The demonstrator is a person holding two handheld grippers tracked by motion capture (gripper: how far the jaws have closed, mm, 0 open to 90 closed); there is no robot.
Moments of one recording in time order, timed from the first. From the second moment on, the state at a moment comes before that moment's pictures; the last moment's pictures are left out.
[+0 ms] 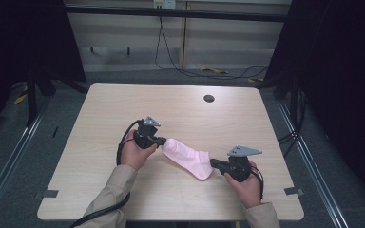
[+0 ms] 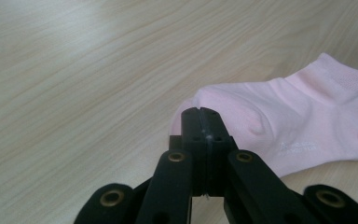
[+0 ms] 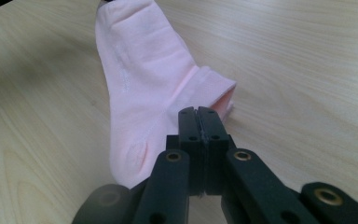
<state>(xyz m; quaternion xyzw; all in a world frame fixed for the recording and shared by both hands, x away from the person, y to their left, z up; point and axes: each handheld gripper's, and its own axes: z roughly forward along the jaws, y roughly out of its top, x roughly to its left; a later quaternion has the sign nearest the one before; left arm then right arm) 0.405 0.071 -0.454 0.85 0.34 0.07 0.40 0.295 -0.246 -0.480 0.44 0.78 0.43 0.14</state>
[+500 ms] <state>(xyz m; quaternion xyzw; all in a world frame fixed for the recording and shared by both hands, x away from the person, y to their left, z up) 0.407 0.072 -0.464 0.86 0.34 0.07 0.38 0.297 -0.244 -0.487 0.44 0.78 0.42 0.13</state>
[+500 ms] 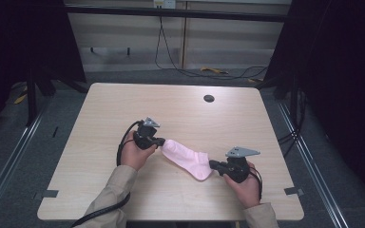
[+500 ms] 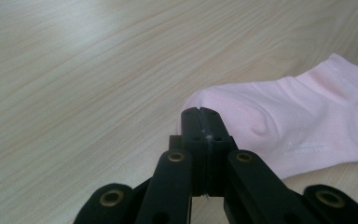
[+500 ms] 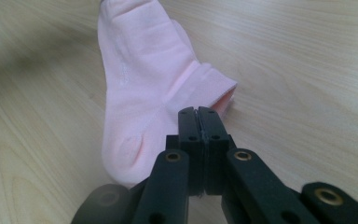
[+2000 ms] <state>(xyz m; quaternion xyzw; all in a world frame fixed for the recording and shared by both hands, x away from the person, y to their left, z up) 0.413 0.064 -0.469 0.85 0.34 0.09 0.39 0.282 -0.217 -0.498 0.39 0.83 0.38 0.14</state>
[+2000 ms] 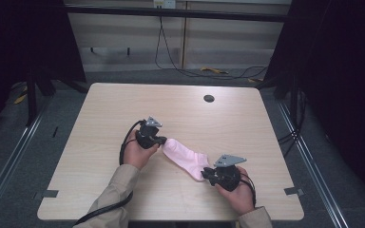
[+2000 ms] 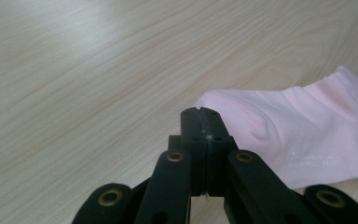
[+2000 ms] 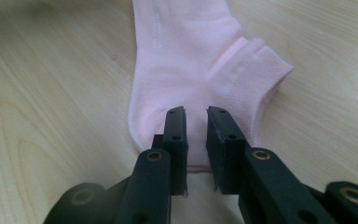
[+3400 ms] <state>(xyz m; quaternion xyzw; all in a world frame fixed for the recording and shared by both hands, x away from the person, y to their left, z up) 0.405 0.062 -0.490 0.85 0.36 0.08 0.38 0.280 -0.225 -0.499 0.39 0.83 0.38 0.14</state>
